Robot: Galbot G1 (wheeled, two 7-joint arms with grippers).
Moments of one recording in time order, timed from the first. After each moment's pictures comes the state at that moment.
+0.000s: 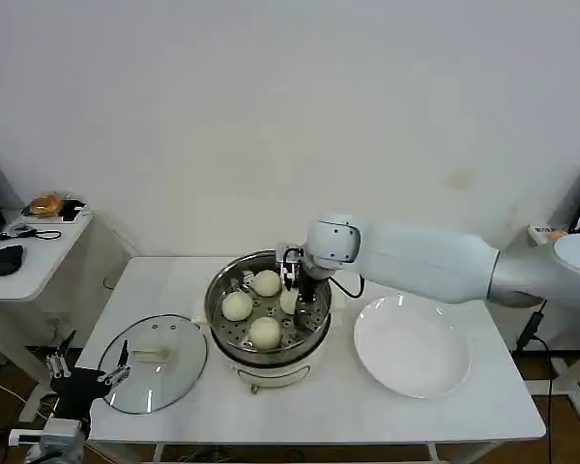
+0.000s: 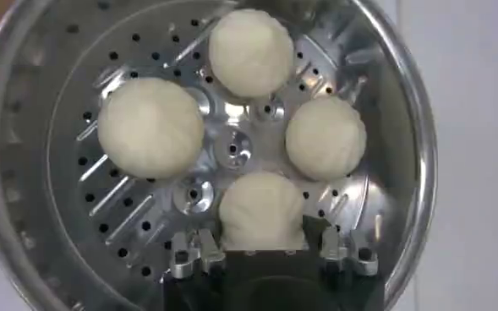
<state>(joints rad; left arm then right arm) 1.72 -1.21 -0.82 -2.19 0.04 0.21 -0.06 0.43 1.16 -1.26 1.36 0.55 -0.72 -0.70</state>
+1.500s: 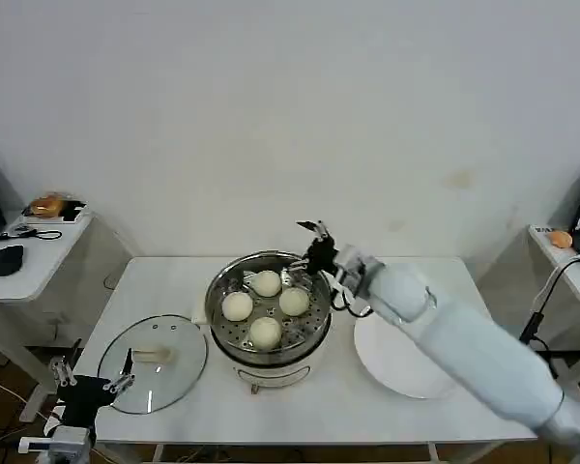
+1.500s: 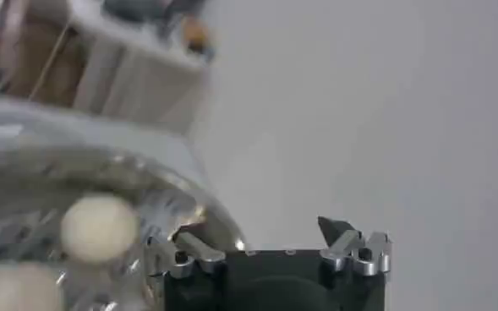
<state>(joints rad) 1.74 -1.23 -0.79 -2.16 0.10 0.18 -0.07 -0.47 0.95 -0.24 1.72 0.33 -0.26 -0.14</state>
